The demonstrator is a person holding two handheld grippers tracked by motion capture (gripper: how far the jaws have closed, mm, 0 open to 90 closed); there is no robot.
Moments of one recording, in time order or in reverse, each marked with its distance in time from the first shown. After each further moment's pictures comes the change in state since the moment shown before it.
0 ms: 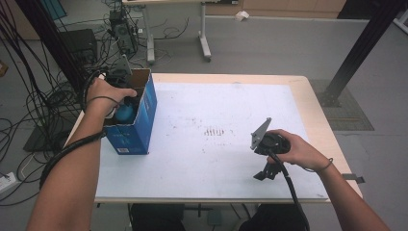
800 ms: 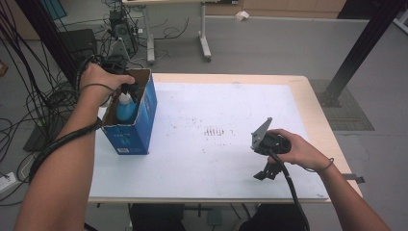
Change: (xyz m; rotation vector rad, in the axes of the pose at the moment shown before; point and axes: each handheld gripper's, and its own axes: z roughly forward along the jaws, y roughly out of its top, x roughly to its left) left arm -0.009 -0.004 -0.052 -0.055 0.007 0.021; right arm 0.002 0.001 -0.004 -0.011 -0.006 -0.014
